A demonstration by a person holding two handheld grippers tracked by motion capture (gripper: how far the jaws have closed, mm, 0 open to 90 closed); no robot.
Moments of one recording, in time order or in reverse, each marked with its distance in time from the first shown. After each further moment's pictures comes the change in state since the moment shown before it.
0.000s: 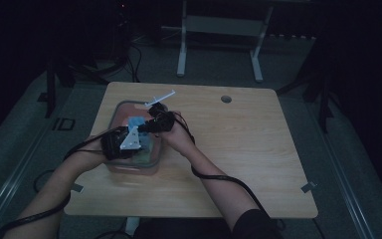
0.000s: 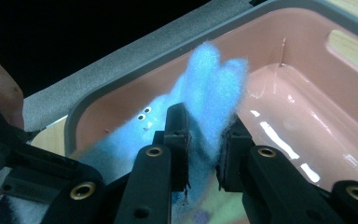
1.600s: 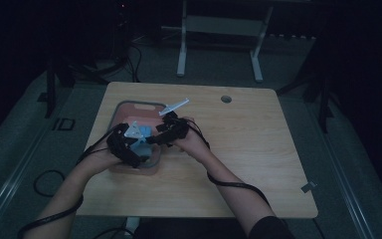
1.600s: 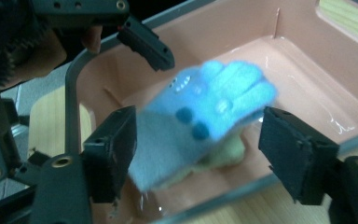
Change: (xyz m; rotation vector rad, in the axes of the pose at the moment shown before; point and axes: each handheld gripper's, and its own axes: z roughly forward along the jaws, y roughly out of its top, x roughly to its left) left arm 0.008 -0.010 0.041 -0.038 -0.069 -0.337; right arm -0.010 -0.037 -0.026 0.007 0.014 -0.045
